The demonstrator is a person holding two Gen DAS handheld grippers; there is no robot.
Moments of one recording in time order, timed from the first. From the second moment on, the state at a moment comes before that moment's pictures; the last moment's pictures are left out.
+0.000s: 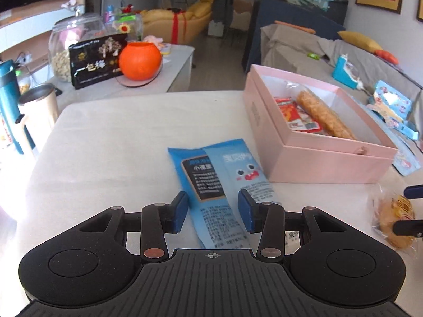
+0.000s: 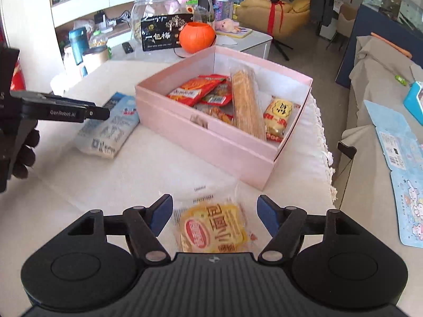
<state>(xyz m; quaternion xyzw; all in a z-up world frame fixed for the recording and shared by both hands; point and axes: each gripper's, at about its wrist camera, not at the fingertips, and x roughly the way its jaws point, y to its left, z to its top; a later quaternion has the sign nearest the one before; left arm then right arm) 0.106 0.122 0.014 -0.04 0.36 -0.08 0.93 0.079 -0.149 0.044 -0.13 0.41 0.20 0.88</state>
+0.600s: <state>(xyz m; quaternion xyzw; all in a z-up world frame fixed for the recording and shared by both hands) 0.100 0.069 0.044 0.06 0.35 -0.06 0.93 0.039 -0.102 0.011 -0.15 0.38 0.27 0.87</state>
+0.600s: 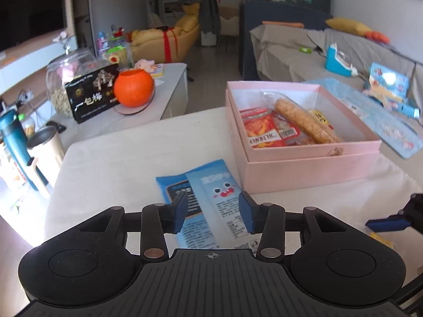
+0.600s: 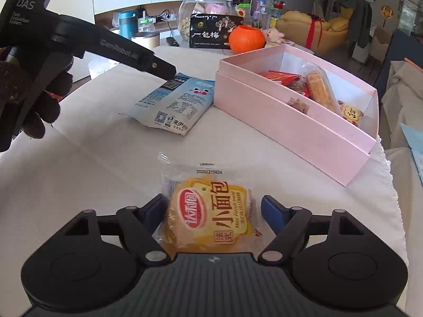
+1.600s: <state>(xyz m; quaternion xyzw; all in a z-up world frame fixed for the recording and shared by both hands) 0.114 0.102 0.034 0.12 0.36 0.01 0.92 0.044 -0.144 -0.001 -0.09 0.36 0.24 0.90</state>
